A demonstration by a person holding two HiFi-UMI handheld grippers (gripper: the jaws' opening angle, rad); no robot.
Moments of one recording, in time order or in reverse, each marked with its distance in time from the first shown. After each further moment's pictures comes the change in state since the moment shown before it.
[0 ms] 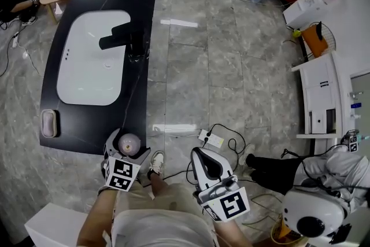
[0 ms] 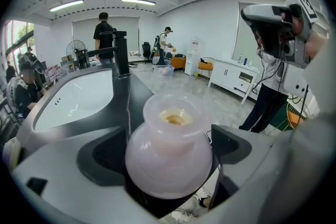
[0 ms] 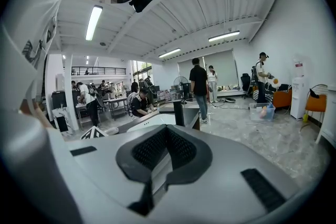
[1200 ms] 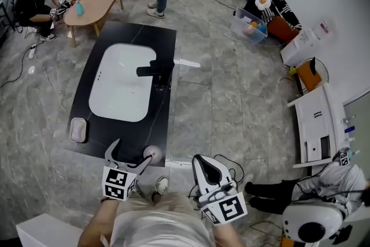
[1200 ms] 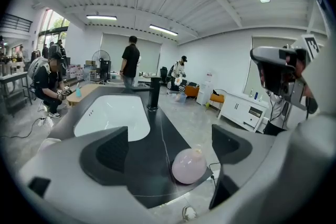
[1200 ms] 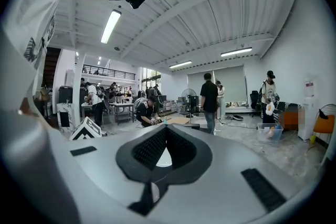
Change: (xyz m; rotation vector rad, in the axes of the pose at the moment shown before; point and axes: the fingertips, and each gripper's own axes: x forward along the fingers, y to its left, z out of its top) left arm -0.138 0.066 0.058 -0.186 -0.305 0.088; right arm 0.004 0.096 0.082 -0.126 -0.122 0.053
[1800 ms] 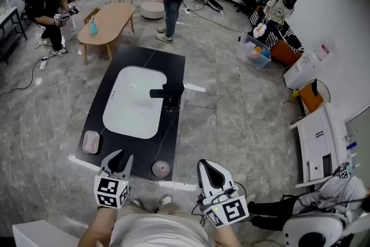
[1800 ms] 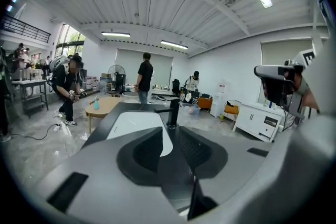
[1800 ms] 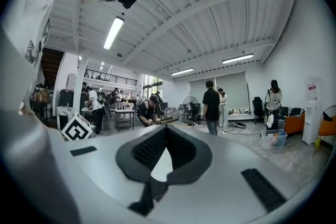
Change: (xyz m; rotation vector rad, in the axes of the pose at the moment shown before) left arm -0.072 0.053 0.055 -0.019 -0.138 0.151; right arm 0.010 0.013 0.045 -0.013 -0.088 0.014
